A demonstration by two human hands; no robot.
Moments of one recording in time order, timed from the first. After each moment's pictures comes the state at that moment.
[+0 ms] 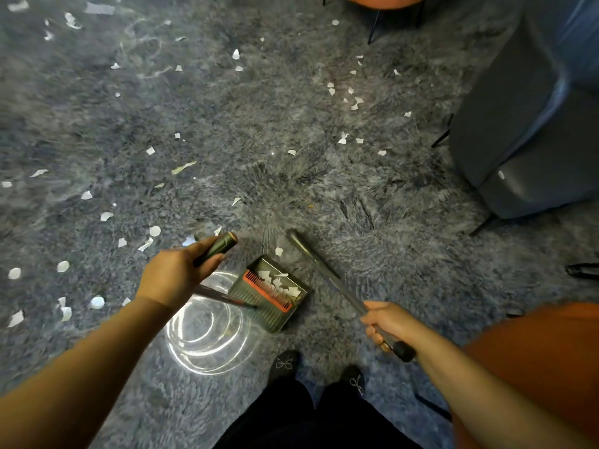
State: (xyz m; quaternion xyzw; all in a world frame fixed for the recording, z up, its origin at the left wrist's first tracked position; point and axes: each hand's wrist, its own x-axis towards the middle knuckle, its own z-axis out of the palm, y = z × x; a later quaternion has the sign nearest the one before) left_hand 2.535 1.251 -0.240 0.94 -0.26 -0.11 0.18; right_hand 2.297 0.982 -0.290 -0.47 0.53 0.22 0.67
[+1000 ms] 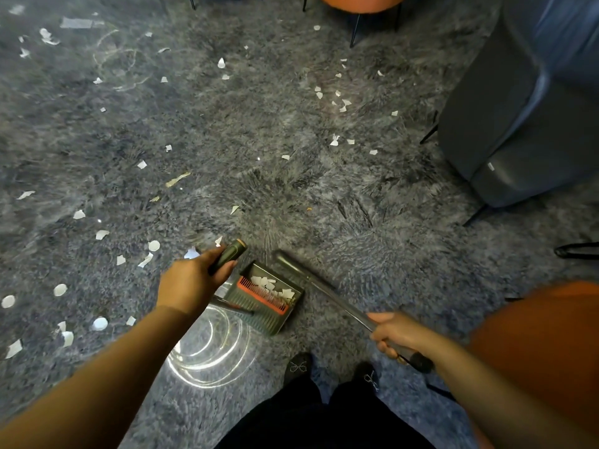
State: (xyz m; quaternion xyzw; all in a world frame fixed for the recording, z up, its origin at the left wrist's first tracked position) left_hand 2.560 1.268 -0.249 0.94 -0.28 -0.09 0.17; right_hand 2.297 1.019 -0.284 -0.52 0.52 0.29 0.61
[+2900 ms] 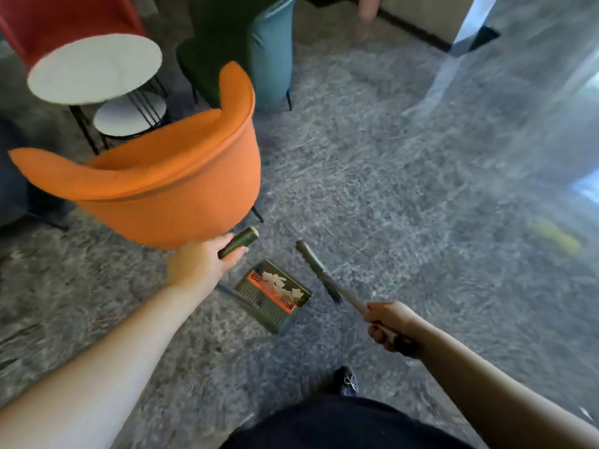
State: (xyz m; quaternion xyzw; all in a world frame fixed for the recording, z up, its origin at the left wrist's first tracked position) left_hand 1.913 1.381 -0.165 0.36 -0.90 -0.23 0.05; right_hand 1.737 1.670 -0.236 0.06 0.76 -0.36 0.54
